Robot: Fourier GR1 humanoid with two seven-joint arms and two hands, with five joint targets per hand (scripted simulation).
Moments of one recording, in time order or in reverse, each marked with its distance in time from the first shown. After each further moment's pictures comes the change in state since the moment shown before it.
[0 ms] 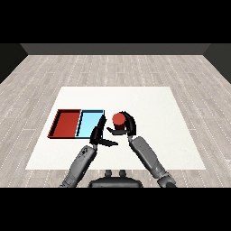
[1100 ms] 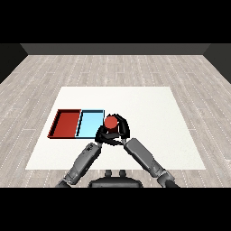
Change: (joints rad) left arm -0.104 0.000 -0.080 0.152 0.124 0.026 -0.065; right arm -0.047 0.000 0.160 0.002 -0.110 -0.110 -0.022
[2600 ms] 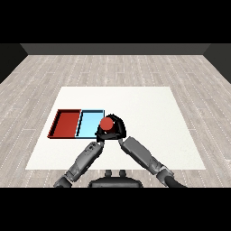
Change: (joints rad) left arm -0.060 0.013 -0.066 0.053 0.015 0.416 0.037; right arm -0.078 -0.006 0.083 0.059 -0.150 -0.037 -0.082
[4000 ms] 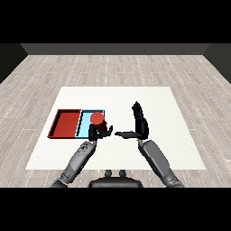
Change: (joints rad) left arm 0.053 0.060 0.104 -0.068 -0.107 -0.012 0.028; right arm 0.242 -0.124 -0.242 -0.342 0.184 0.144 0.107
